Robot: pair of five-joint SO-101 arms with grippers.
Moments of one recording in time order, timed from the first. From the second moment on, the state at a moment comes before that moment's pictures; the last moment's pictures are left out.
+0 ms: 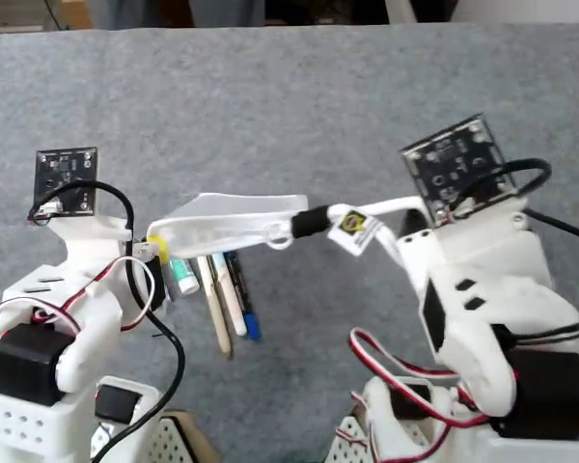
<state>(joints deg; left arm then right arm) 8.2 -61.1 26.2 89.5 15.1 4.3 -49.5 -5.4 99.5 25.9</state>
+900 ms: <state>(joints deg) 8.2 -61.1 26.2 89.5 15.1 19.6 -54.0 -5.2 99.5 25.9</state>
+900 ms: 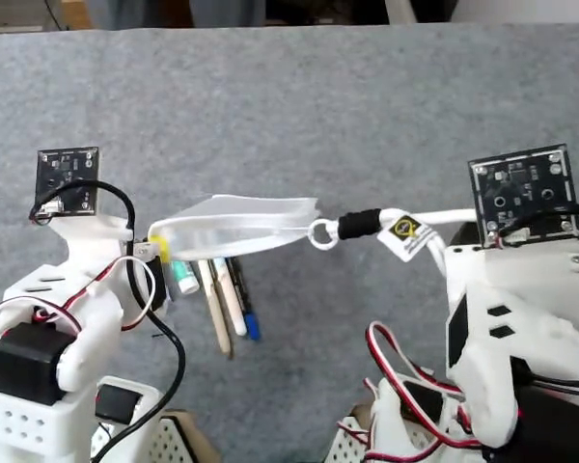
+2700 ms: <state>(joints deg) 8.0 -60.4 26.7 84.7 15.0 -54.0 -67.5 16.8 100.8 22.4</state>
